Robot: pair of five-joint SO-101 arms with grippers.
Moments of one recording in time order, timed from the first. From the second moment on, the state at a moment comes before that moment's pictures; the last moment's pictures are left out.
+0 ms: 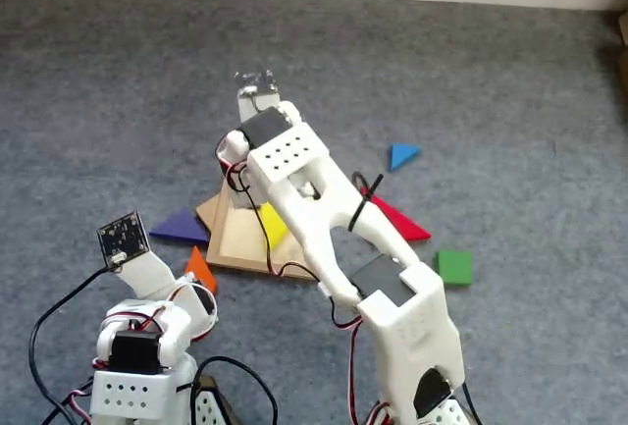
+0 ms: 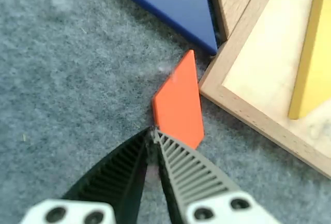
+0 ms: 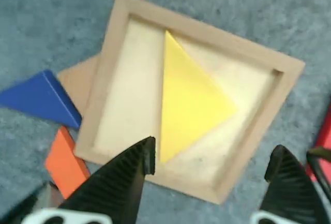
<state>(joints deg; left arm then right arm) -2.7 -101.6 96.0 77.3 37.3 -43.6 27.1 -24.7 88.2 -19.1</state>
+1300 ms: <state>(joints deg) -2.7 -101.6 96.0 77.3 37.3 -25.7 25.1 2.0 77.4 3.0</state>
